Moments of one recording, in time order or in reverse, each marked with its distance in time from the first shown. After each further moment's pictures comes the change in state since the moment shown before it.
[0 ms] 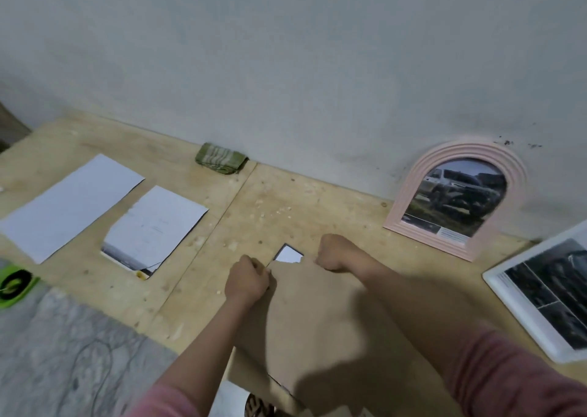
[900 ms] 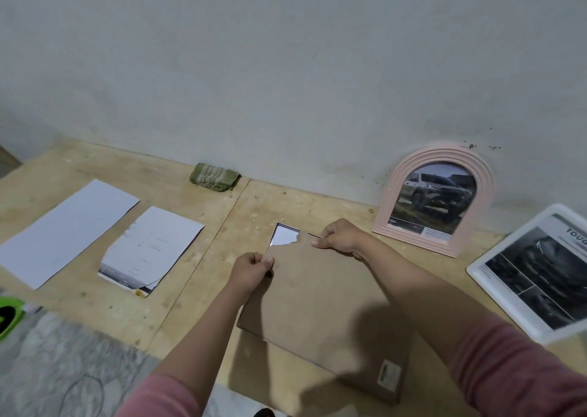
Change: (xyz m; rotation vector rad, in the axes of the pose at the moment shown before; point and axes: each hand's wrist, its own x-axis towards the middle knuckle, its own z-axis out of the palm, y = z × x) left_hand 0.007 0.023 -0.018 -0.512 -0.156 -0.002; right_hand -0.017 0.012 -0.039 0.556 0.131 -0.034
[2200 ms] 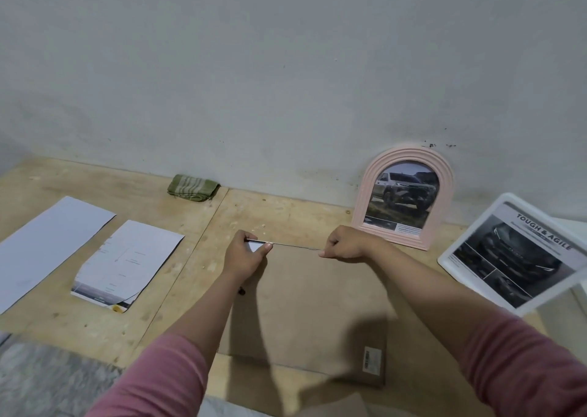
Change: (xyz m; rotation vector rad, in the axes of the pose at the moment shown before) left_hand 0.015 0.025 0.017 0.179 0.087 0.369; right_hand -0.043 0.021 -0.041 -0.463 -0.054 -0.110
